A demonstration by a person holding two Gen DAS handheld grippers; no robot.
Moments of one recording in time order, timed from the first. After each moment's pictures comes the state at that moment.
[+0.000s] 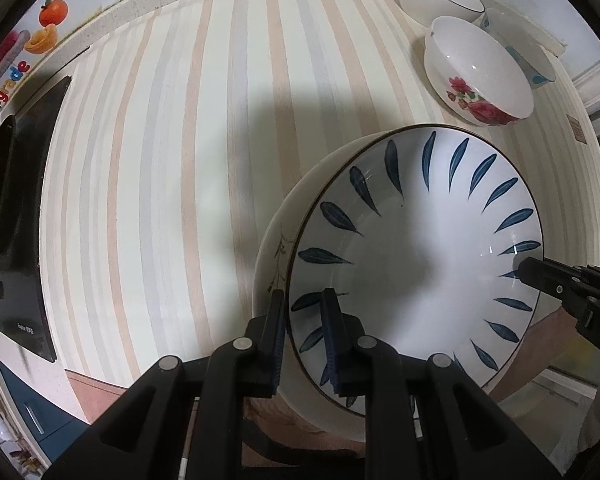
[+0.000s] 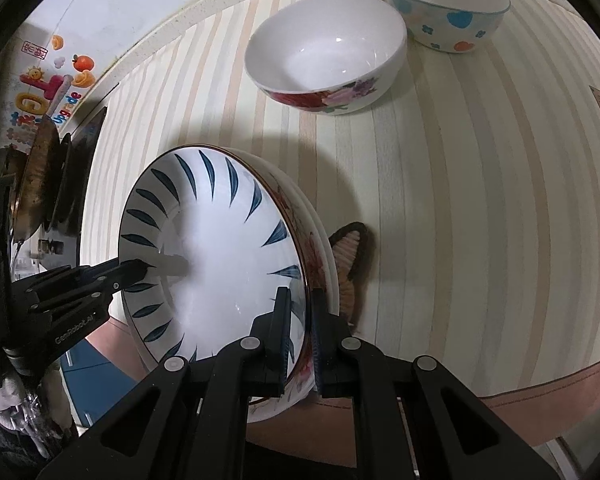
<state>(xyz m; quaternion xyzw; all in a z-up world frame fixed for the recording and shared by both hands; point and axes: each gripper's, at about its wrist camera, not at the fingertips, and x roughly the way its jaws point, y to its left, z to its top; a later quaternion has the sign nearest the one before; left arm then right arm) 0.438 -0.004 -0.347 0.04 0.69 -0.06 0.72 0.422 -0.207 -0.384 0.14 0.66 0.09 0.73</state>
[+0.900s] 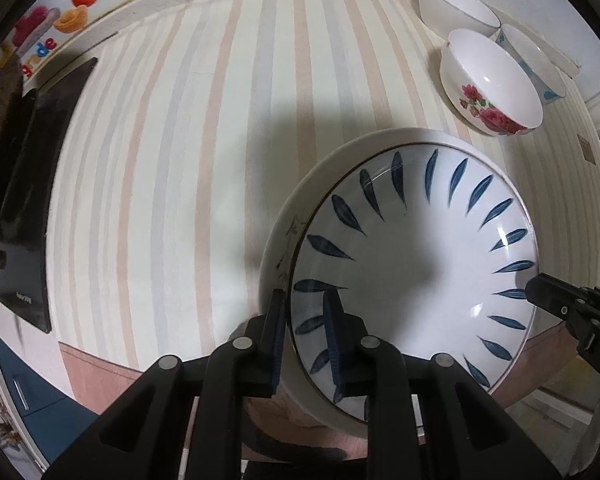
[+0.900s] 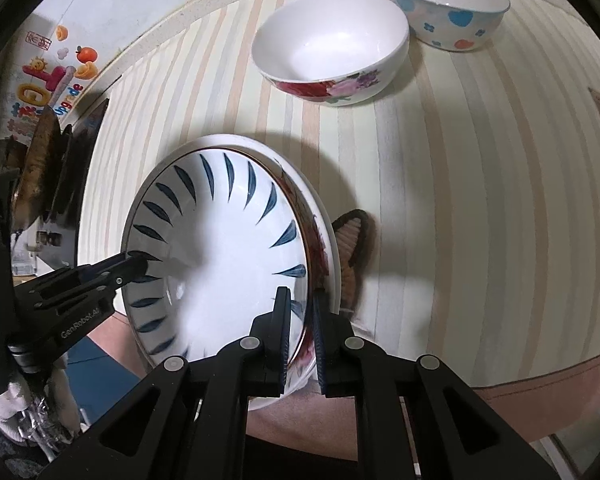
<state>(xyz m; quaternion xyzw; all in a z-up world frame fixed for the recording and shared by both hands) 0.417 0.014 -0.358 0.02 0.67 -0.03 0.74 0.419 -0.201 -0.379 0.12 0.66 0.09 0.74</state>
